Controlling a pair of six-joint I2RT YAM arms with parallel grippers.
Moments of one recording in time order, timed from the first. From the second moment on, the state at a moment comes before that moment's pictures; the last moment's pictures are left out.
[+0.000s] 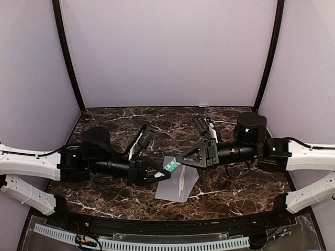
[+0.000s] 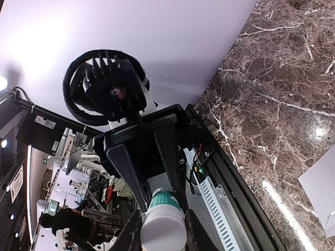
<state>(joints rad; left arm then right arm) -1.16 1.17 0.74 0.26 0.46 -0.68 1.10 1.12 0.82 0.11 -0.48 0.96</state>
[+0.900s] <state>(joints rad) -1.16 1.21 0.77 0.25 0.47 -0.68 1.13 1.17 0.83 0.08 -0.49 0.93</state>
